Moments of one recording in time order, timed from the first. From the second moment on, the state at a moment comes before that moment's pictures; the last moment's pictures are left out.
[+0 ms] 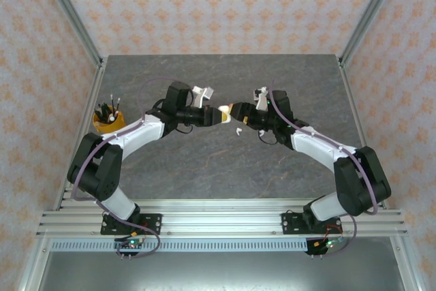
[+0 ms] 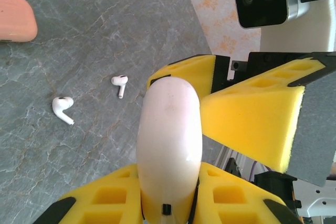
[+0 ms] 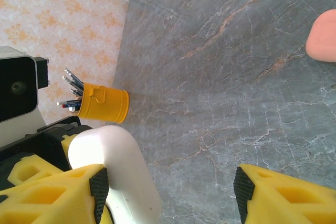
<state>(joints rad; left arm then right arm) -0.41 1.61 1.02 -0.02 0.79 -0.58 0.44 1.46 0.82 0.14 -0.52 0.83</state>
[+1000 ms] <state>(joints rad) -0.41 1.66 1.06 -0.10 0.78 -0.57 0.47 1.50 0.80 0.21 -0.51 0.85</state>
